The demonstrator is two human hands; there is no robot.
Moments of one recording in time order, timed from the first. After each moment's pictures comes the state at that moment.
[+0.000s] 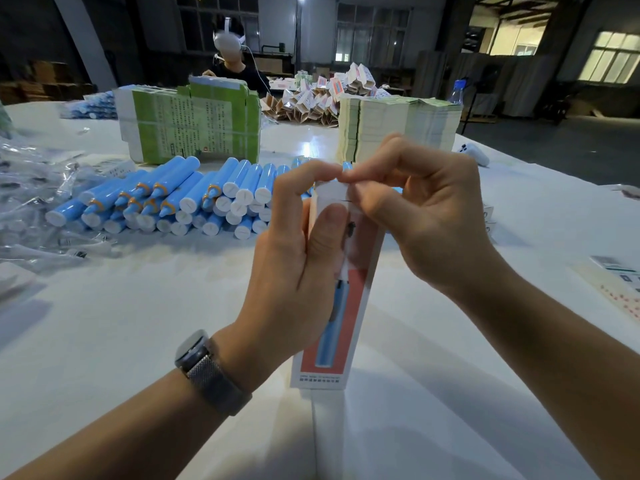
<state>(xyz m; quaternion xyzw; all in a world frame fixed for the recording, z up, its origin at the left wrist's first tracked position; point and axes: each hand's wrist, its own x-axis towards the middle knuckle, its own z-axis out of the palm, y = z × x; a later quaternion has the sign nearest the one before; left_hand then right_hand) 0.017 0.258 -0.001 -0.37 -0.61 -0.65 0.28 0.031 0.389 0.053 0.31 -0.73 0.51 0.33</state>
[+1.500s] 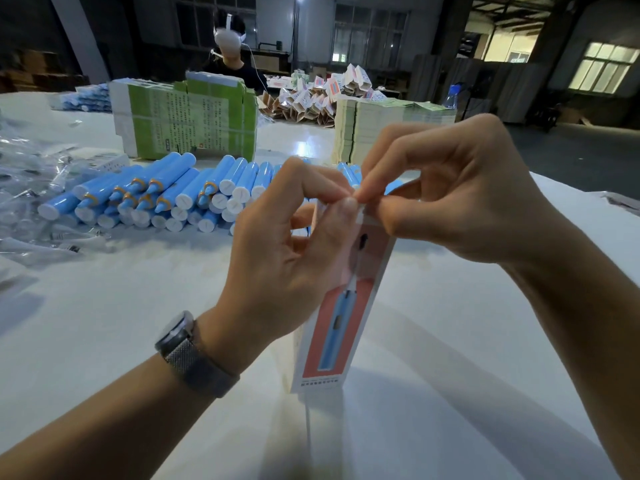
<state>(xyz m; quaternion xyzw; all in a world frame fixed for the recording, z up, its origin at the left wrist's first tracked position) 0.026 0.247 0.022 -0.43 -0.60 -0.58 0.34 0.042 0.417 0.091 0.40 -0.81 0.39 0.19</state>
